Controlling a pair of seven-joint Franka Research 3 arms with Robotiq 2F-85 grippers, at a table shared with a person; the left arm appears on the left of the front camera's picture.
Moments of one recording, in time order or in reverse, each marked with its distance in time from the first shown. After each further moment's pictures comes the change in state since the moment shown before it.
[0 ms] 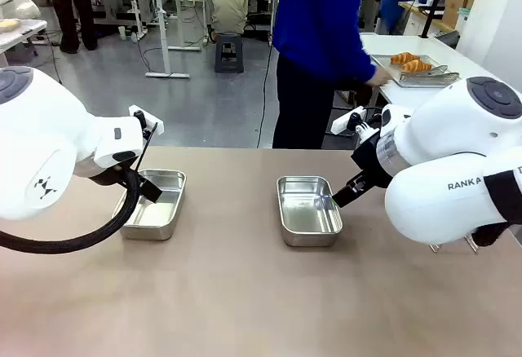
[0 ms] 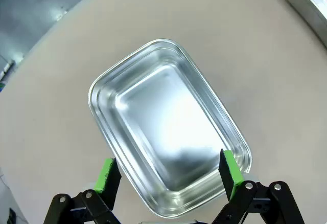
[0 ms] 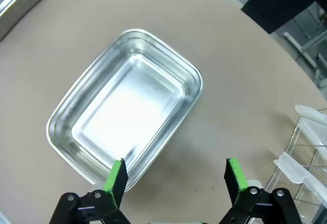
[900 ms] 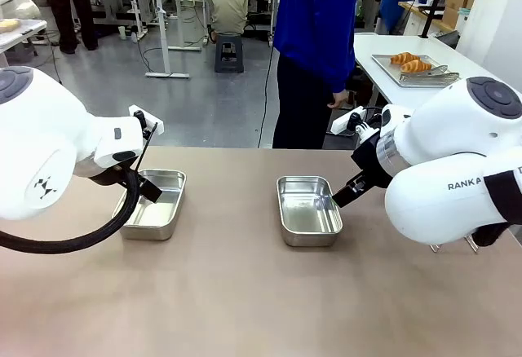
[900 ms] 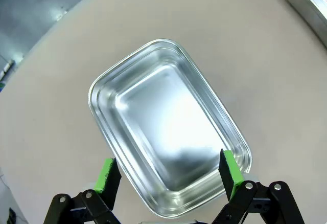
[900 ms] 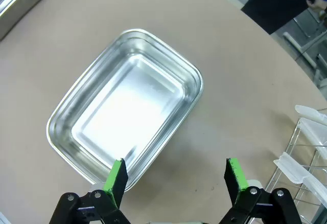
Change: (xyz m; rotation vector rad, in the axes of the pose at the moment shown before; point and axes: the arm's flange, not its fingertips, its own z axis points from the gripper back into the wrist) left arm 0.000 0.000 0.000 0.000 0.000 0.001; right arm 0.000 0.000 0.000 0.000 0.000 0.001
